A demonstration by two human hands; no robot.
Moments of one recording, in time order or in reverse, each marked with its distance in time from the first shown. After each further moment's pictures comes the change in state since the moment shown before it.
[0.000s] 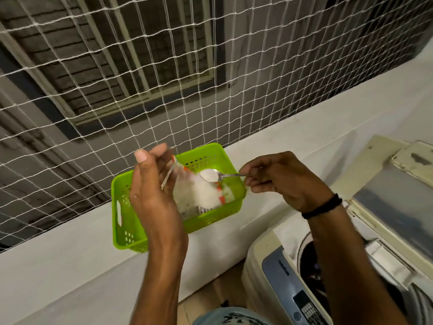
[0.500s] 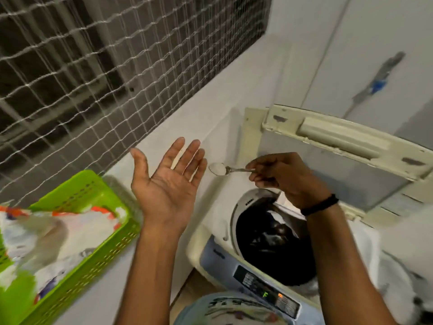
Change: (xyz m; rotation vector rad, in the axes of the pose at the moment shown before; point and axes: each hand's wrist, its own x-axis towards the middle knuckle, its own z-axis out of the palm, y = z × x) left_hand -0.062 -0.099 0.141 -0.380 -0.620 -0.823; right_hand -0.106 0.072 -0.169 0.195 0.587 0.067
